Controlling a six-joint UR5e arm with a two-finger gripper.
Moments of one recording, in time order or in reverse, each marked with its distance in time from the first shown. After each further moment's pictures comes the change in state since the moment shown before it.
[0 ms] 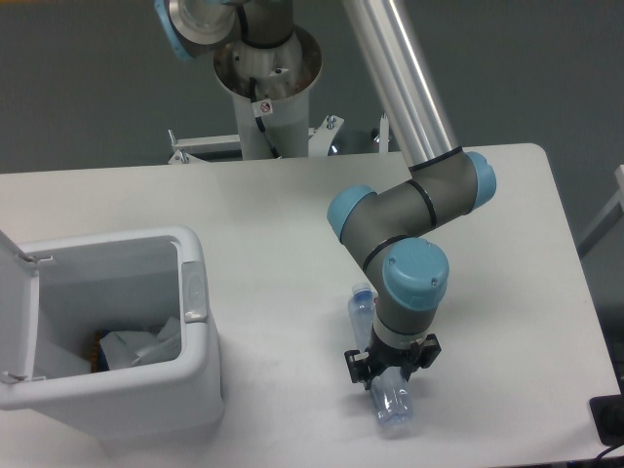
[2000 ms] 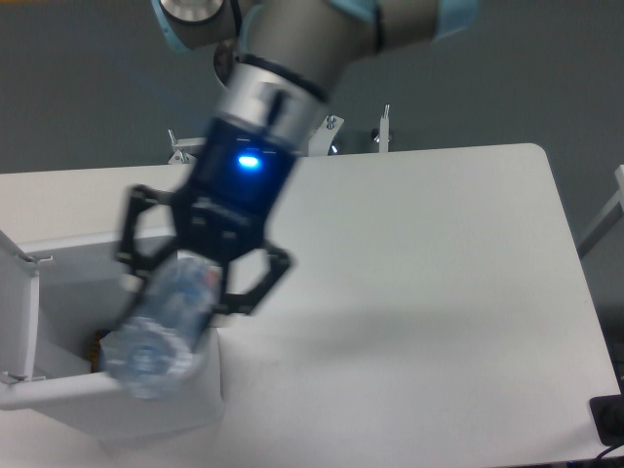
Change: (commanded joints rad) arm -0.242 0.341 0.192 0.149 -0.644 -0.118
